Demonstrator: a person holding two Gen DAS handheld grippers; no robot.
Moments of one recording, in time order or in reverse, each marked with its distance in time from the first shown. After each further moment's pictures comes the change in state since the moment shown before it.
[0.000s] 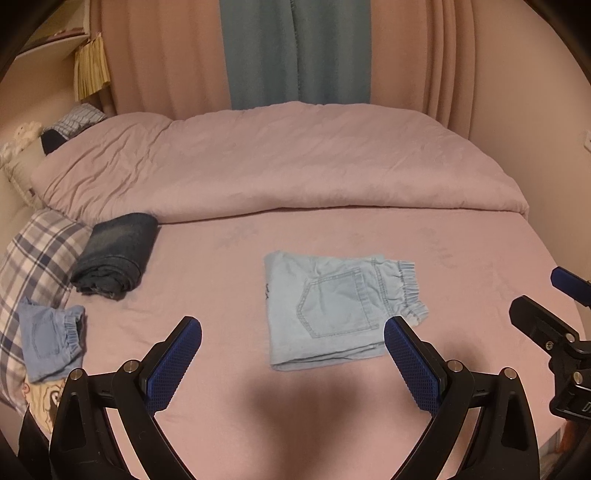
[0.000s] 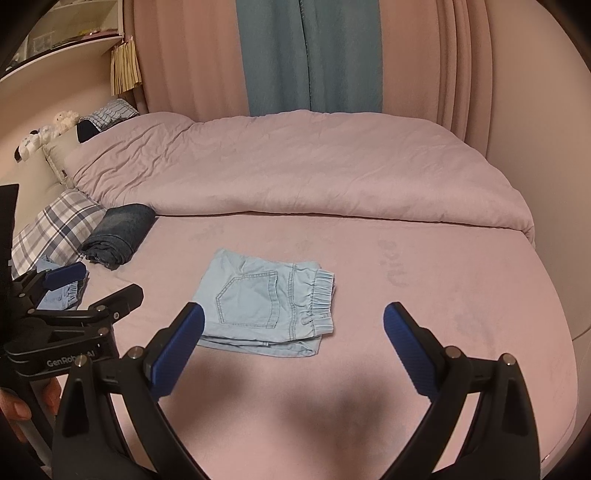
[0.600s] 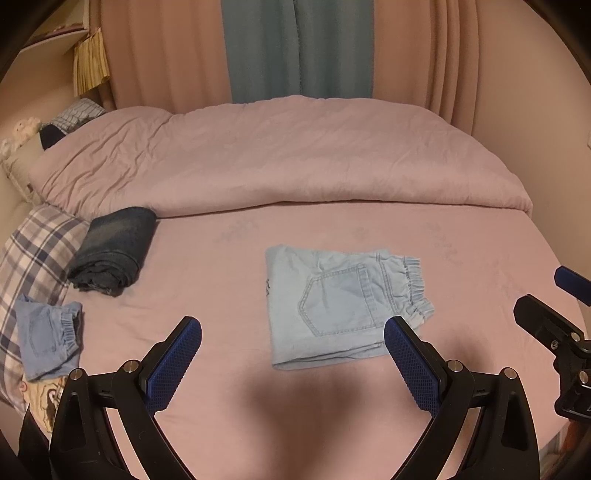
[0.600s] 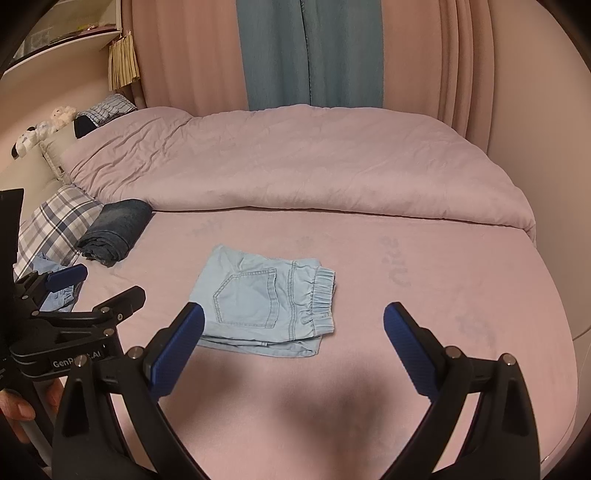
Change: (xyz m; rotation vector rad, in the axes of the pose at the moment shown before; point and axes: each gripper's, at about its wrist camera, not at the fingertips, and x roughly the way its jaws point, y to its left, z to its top) left arm 0.011 0.001 0.000 -0.001 0.020 0.000; right arm 0.010 -0.001 0.003 -0.002 0.022 -0.004
